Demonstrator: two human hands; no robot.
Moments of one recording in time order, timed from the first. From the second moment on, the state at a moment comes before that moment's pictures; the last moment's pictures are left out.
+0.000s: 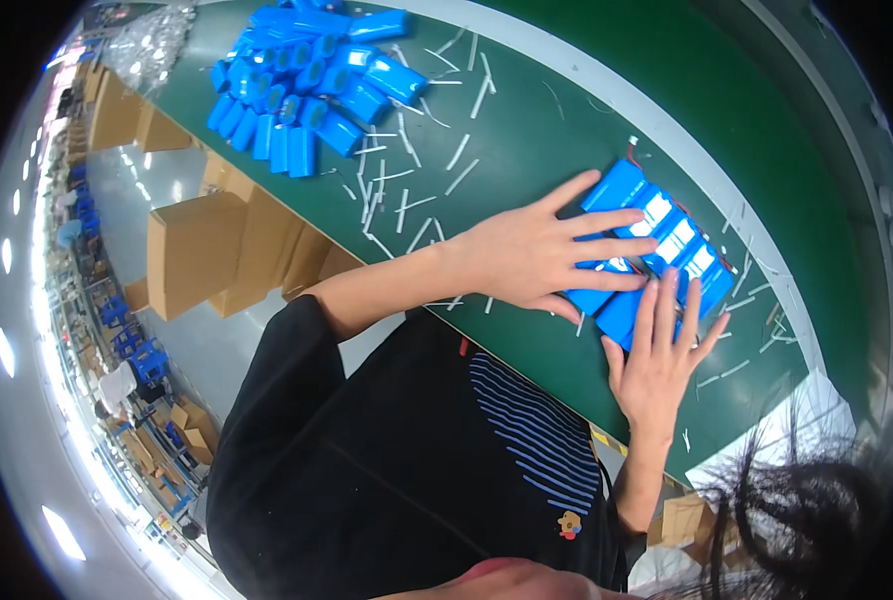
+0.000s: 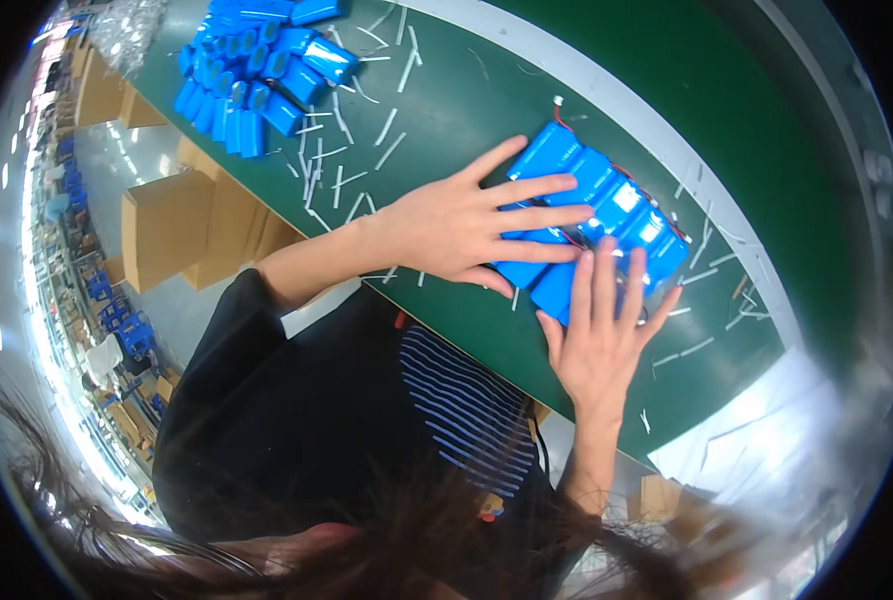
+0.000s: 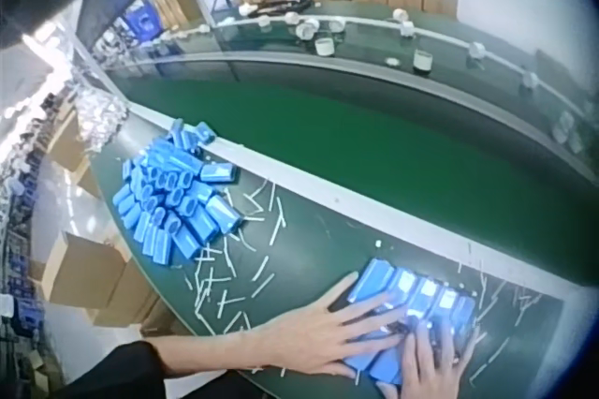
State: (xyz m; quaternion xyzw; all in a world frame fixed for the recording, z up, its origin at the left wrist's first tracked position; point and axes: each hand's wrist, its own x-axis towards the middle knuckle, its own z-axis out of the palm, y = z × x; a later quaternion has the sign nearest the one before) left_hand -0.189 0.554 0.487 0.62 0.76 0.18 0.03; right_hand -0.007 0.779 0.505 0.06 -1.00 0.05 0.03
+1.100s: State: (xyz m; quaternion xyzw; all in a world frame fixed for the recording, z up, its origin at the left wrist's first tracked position) left_hand -0.197 0.350 0.503 0.03 0.94 0.18 -0.28; right_hand -0.264 0.649 0.536 0.40 -0.86 0.31 0.04
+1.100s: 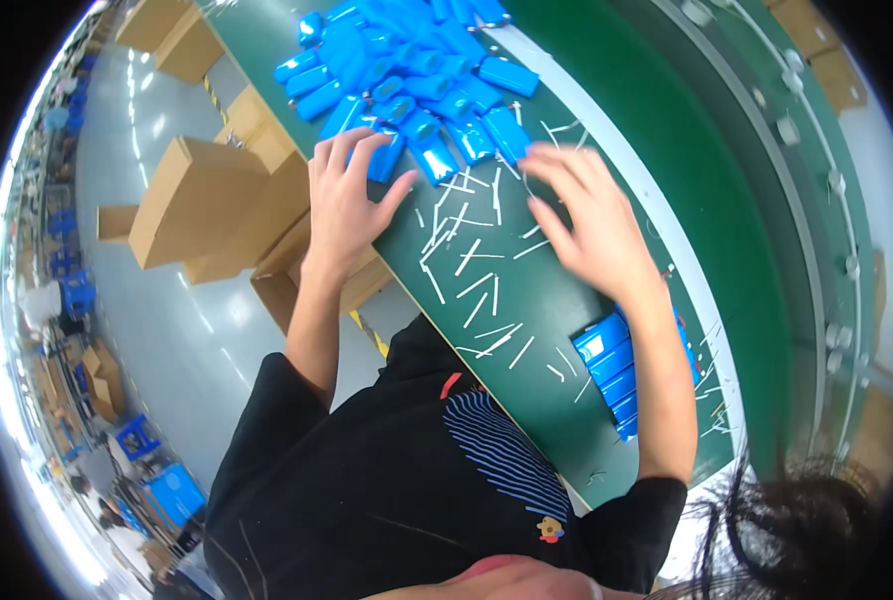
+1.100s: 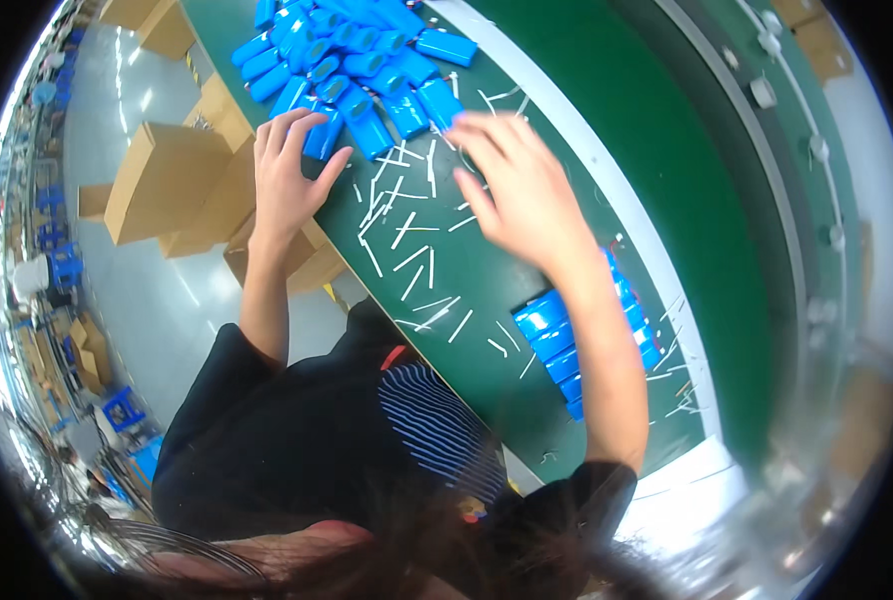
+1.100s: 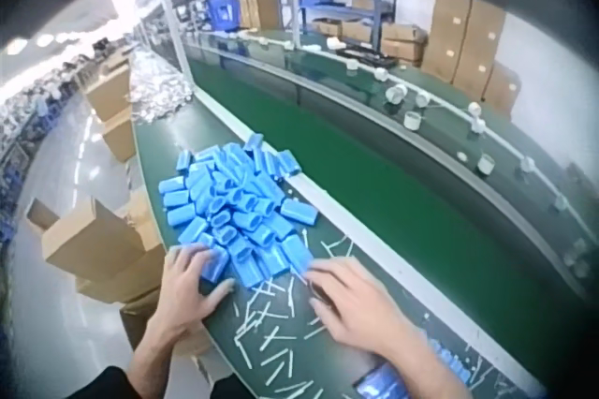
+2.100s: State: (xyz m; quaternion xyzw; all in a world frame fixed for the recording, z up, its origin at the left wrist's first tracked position) left_hand -0.200 0.346 0.469 0.10 0.94 0.28 -0.19; right_hand -0.324 0.578 0.496 0.49 -0.85 0.20 0.03
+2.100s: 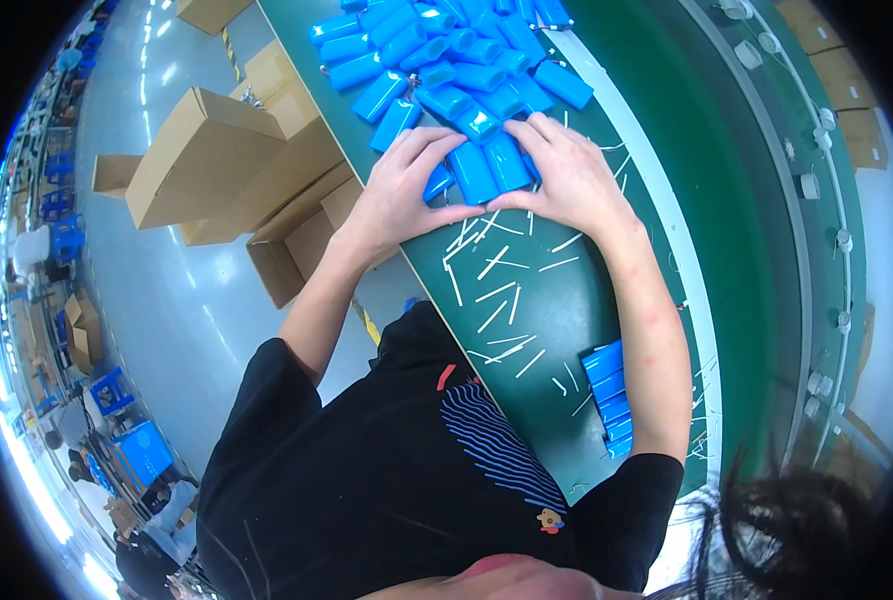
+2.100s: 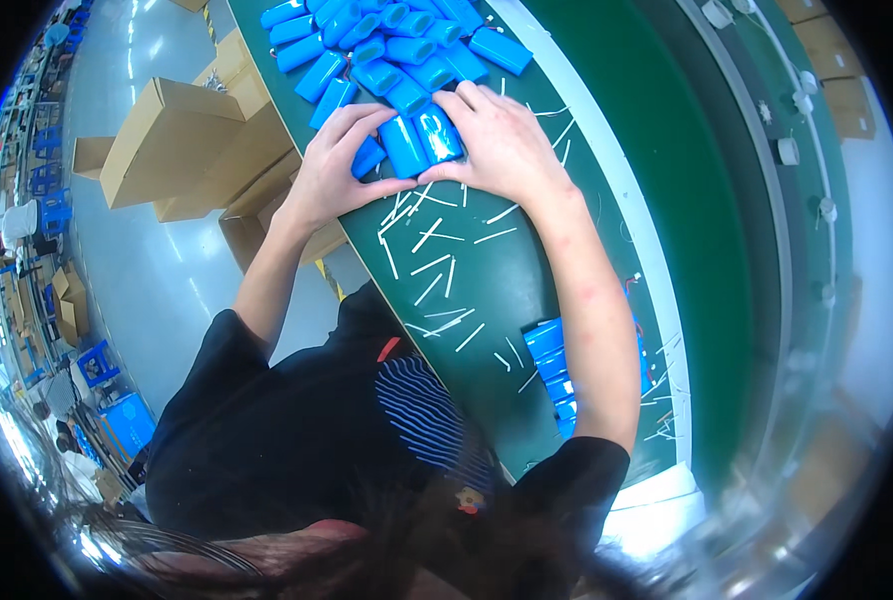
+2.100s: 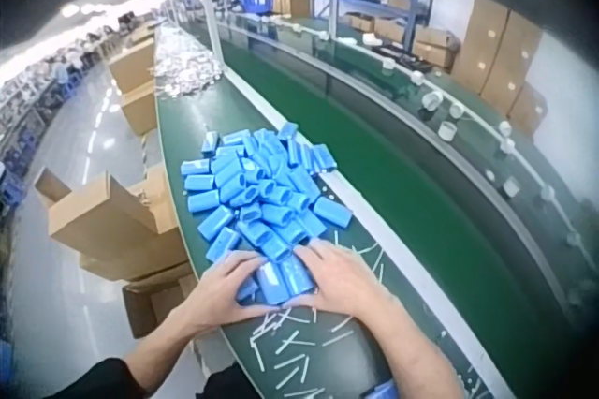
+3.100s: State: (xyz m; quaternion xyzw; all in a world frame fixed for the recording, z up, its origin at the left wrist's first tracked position) left_hand -0.144 0.383 0.491 0.20 0.92 0.32 -0.05; right_hand -0.192 0.708 0.540 0.25 -0.91 0.29 -0.18
